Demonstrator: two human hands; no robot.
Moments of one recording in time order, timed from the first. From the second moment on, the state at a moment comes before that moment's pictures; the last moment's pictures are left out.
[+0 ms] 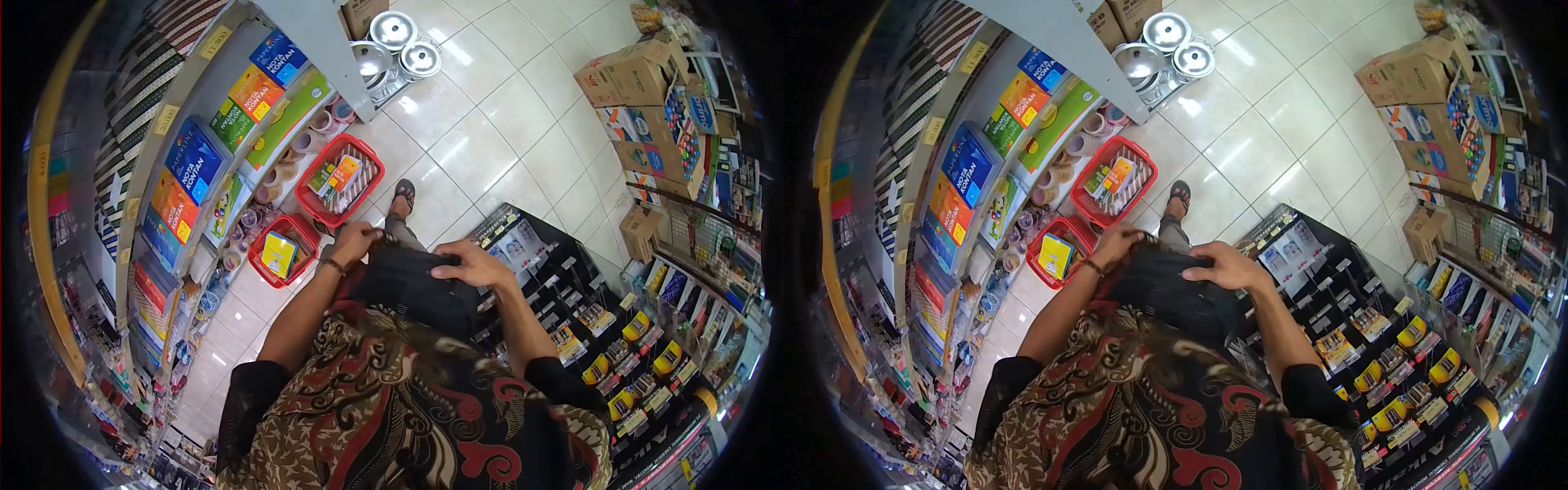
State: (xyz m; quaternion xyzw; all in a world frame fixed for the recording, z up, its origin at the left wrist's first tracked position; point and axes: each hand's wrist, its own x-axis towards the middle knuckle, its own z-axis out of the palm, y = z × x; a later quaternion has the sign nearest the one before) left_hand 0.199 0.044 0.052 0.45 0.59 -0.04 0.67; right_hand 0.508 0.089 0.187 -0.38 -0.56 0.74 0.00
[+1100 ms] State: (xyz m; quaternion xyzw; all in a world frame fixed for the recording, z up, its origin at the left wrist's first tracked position) left_hand -0.028 -0.296 -0.001 0.23 0.79 0.10 0.55; right_hand 0.386 0.035 0.141 -0.41 -0.49 0.73 -0.25
